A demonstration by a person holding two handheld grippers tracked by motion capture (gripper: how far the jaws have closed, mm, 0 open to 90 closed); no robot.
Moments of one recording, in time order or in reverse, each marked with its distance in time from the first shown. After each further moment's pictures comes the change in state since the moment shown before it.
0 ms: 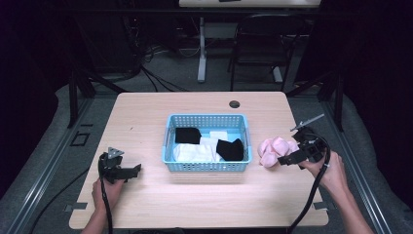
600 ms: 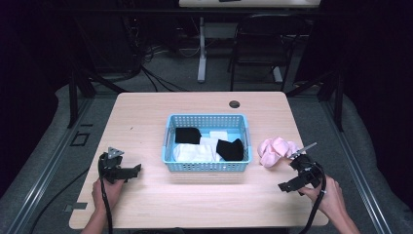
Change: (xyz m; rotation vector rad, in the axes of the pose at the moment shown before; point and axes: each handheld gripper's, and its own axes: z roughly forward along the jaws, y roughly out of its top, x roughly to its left) left arm 0.000 0.000 0.000 0.000 0.000 0.000; right arm 0.012 -0.059 0.049 0.109 0.003 -0.007
